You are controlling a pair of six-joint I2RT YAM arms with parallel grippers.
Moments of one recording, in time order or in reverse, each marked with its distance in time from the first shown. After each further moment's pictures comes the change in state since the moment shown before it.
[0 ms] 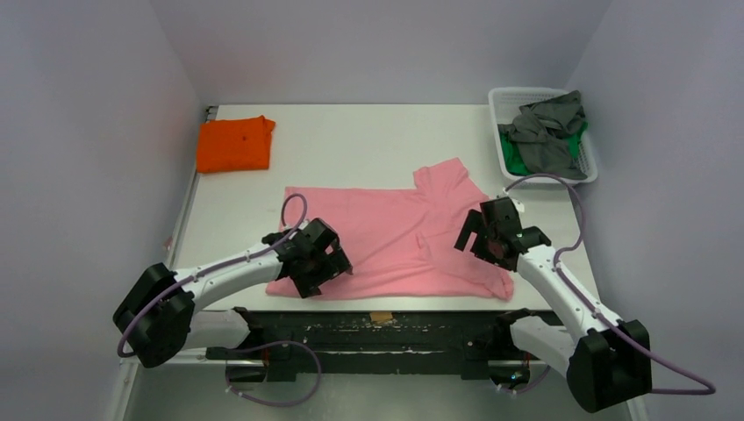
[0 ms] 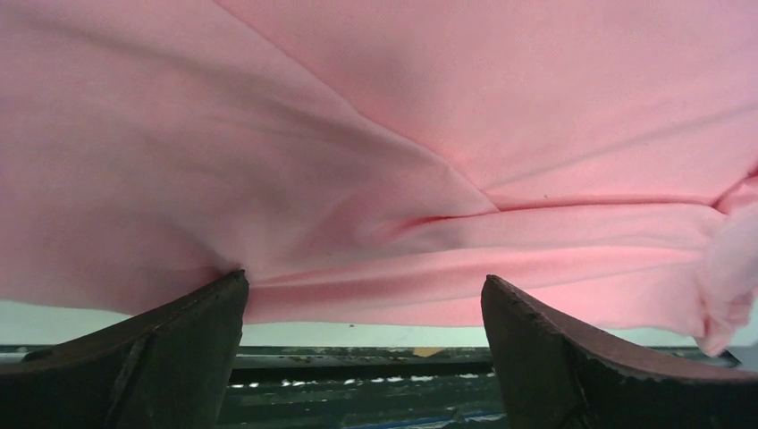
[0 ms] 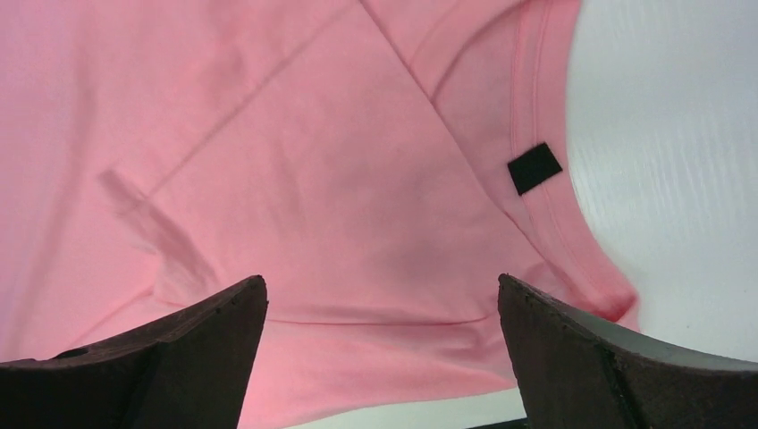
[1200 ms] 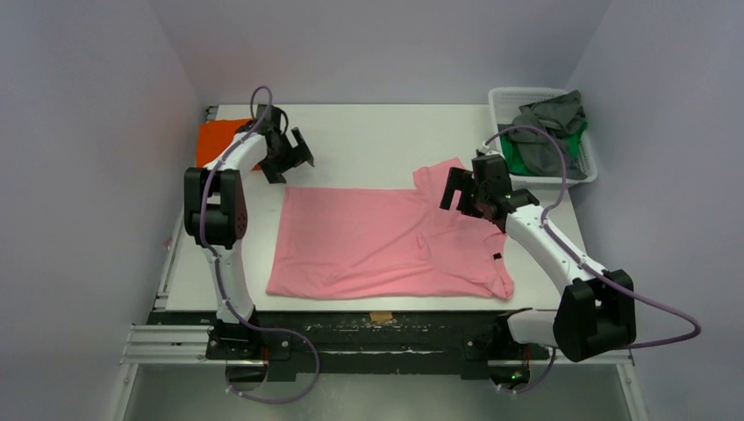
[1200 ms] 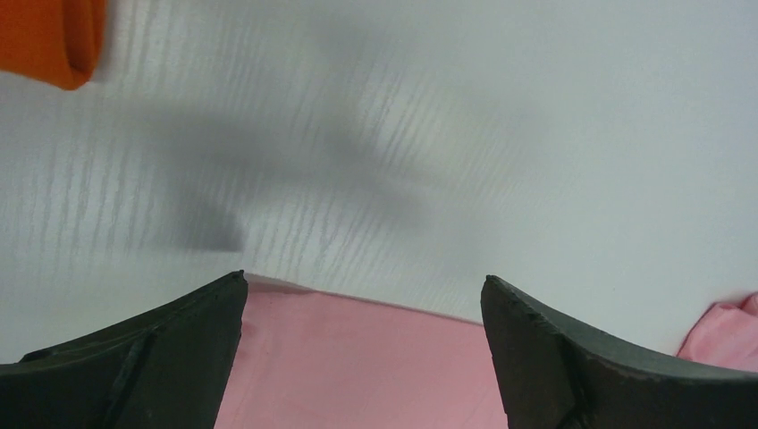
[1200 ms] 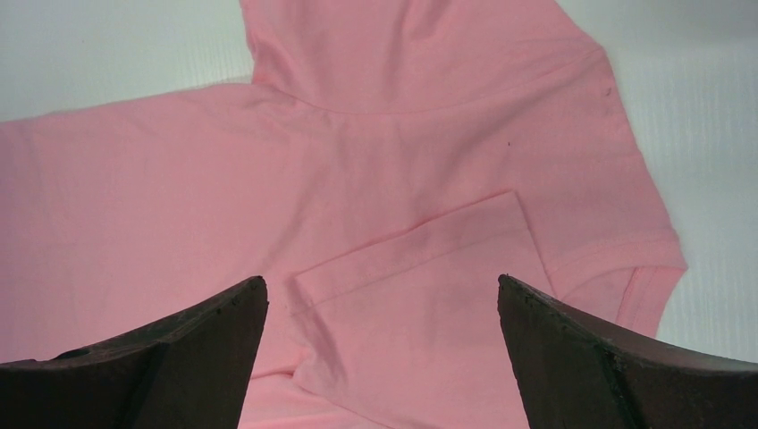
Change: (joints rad) left arm 0.699 0.839 0.996 -0.042 0.111 0.679; right arm 0.000 0.267 0.304 0.212 -0.093 -0.198
